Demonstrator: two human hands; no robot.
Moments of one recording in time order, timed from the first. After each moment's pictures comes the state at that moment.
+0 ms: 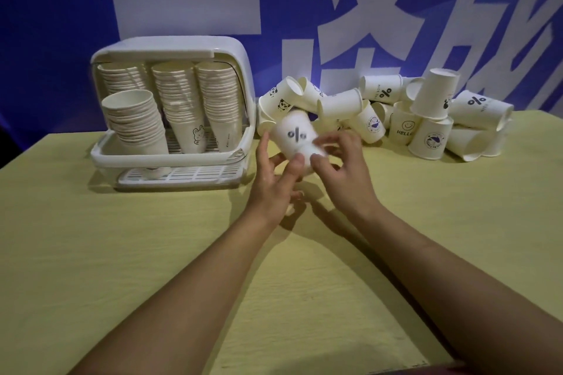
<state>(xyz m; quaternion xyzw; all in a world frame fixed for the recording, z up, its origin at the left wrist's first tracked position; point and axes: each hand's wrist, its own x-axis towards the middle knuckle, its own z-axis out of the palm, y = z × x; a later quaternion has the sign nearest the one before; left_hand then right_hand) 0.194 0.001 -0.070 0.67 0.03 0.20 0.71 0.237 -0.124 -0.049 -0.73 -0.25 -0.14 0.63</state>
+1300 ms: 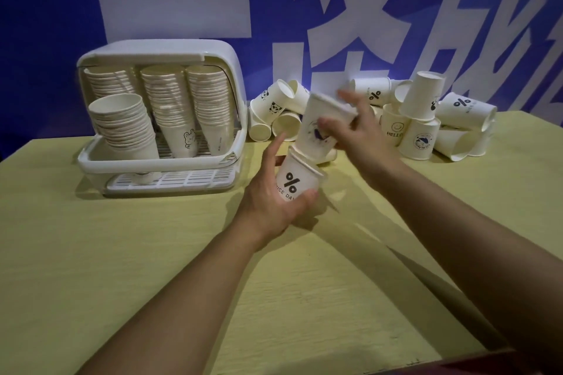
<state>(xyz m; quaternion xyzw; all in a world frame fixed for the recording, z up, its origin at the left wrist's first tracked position) 0.179 0.006 -0.069 0.84 -0.01 0.19 0.50 0.269 -0.152 0.000 -0.74 -0.22 -0.03 0.63</state>
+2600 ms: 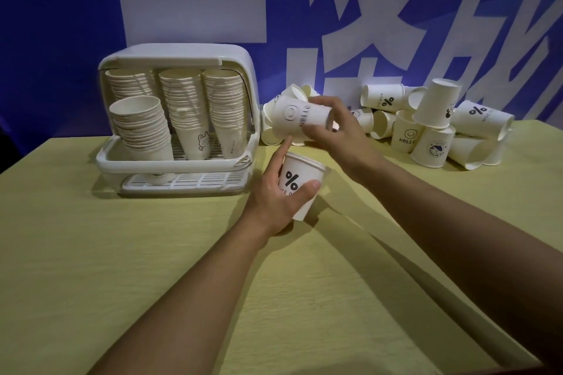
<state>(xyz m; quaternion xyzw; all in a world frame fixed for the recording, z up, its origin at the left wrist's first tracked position) 0.186 0.020 -0.066 0.79 0.00 0.17 0.59 0.289 -0.109 -0.003 -0.72 -0.29 0.01 0.63</state>
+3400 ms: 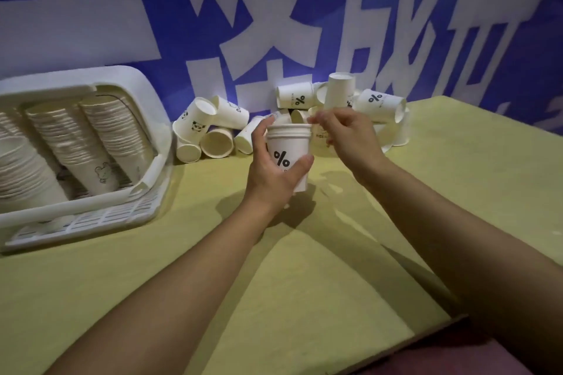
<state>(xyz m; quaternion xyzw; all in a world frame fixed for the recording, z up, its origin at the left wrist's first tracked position) 0.261 -0.115 -0.044 0.78 -0.06 0.22 0.58 0.303 -0.261 0.002 -0.77 -0.14 -0.16 0.60</state>
